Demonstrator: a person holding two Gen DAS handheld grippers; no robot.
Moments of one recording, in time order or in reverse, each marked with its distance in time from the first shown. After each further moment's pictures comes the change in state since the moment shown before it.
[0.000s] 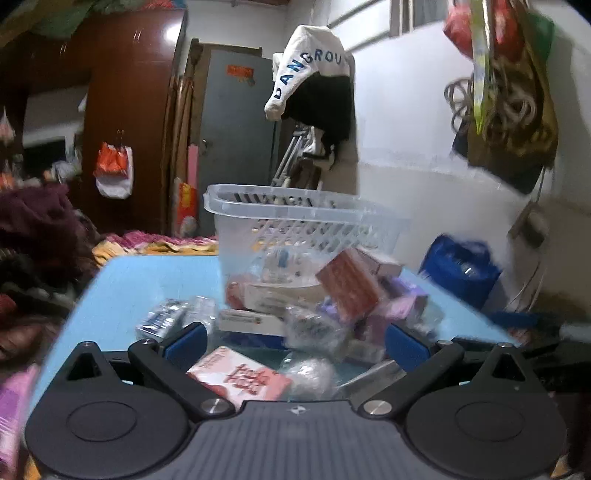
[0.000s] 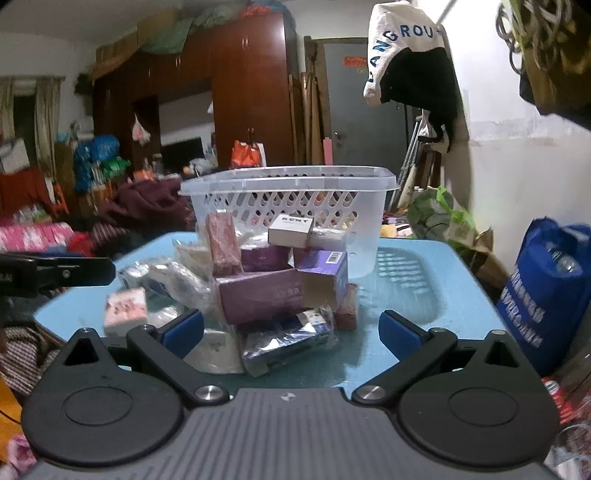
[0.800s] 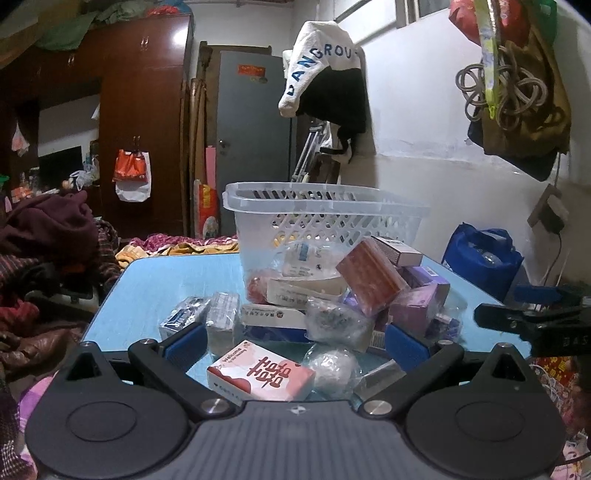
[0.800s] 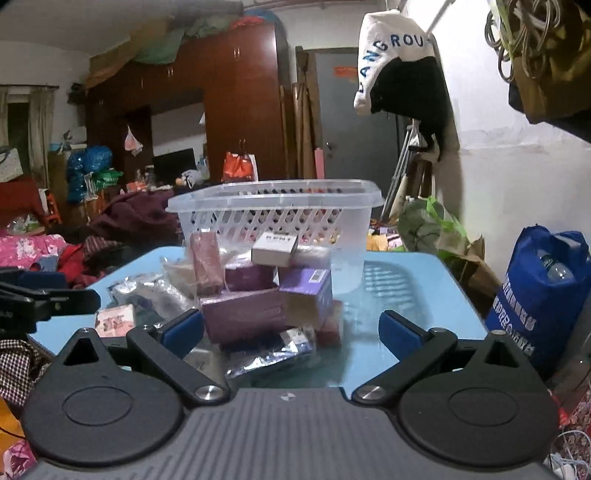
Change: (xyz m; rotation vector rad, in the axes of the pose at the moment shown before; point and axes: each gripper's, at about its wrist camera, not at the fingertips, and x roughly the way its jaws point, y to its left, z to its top) left arm -0.003 -0.005 -0.003 0.010 0.011 0.049; right arm 0.002 -0.013 0.008 0.030 -0.028 0.000
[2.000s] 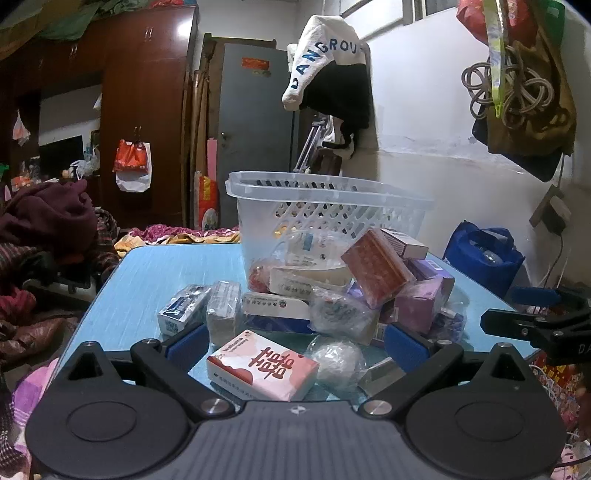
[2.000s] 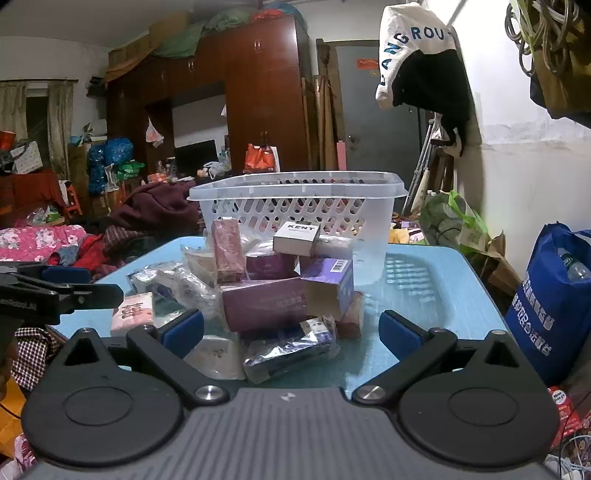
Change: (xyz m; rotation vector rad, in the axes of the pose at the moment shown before) left arm 0.007 0.007 -0.004 -0.035 0.021 -0.002; right arm -0.001 0.003 -0.004 -0.023 0.016 0.068
